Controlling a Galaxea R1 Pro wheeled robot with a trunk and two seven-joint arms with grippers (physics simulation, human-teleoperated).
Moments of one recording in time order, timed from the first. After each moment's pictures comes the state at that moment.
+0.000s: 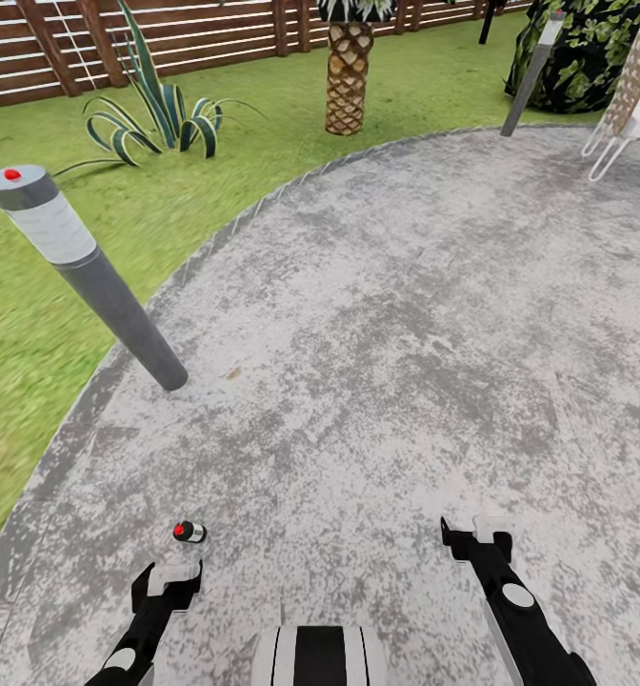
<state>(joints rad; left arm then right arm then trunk) -0.45 0.07 0.15 -0.29 -0.10 -0.52 0.01 -0.34 -0.03 -0.17 -0.91 0.14 -0.01 -0.01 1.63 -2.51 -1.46</state>
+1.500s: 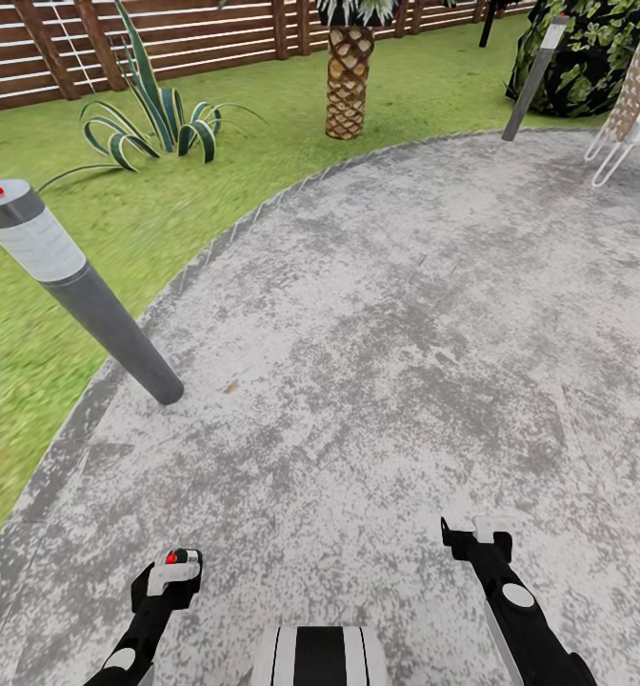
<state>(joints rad) -0.46 0.07 0.15 -0.29 -0.10 -0.52 0.01 -0.34 -0.03 -0.17 -0.91 0.14 -0.01 -0.01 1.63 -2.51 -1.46</state>
